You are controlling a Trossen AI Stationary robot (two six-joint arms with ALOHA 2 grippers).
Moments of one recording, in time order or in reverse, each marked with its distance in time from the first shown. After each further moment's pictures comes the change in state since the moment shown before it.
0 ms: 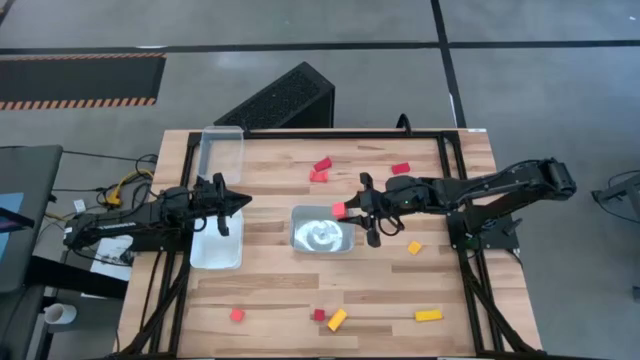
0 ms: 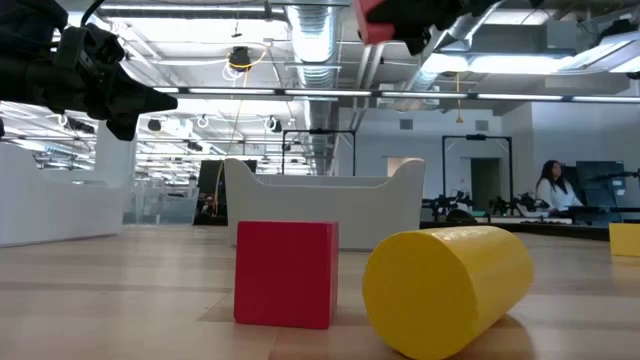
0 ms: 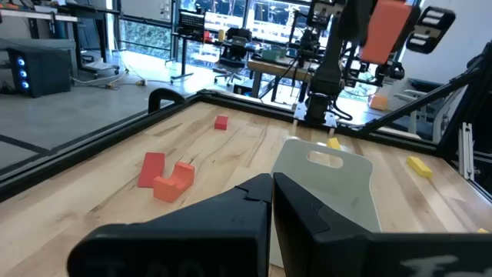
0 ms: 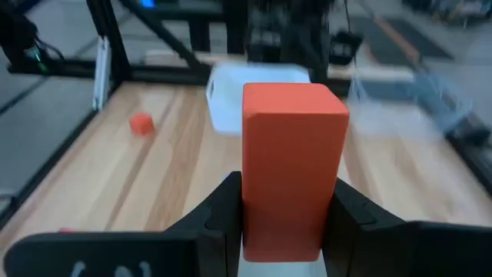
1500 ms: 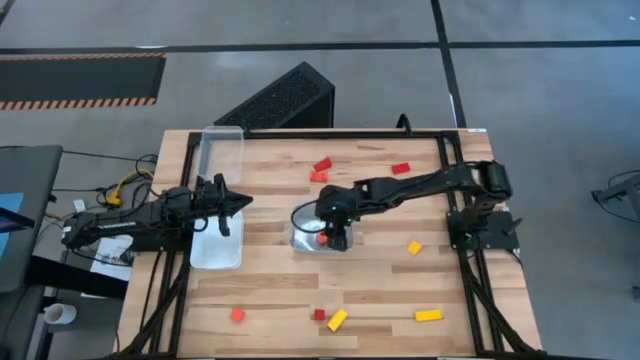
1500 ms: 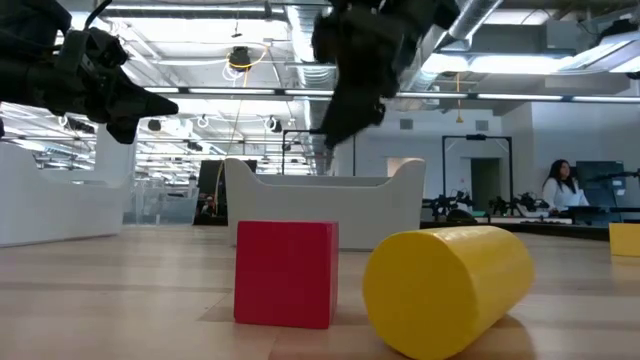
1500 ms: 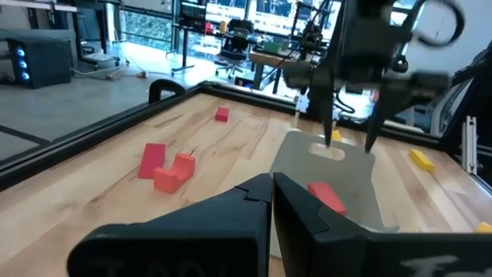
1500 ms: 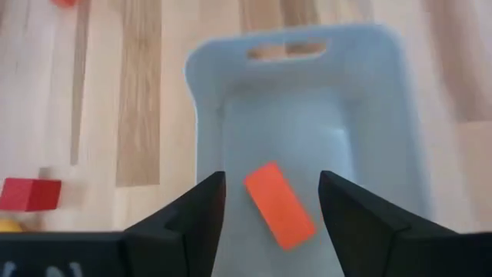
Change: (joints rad) left arm 0.000 0.026 0.000 0.002 -0.002 -0.008; right arm -0.039 0.517 0.459 -0.544 -0.101 0.189
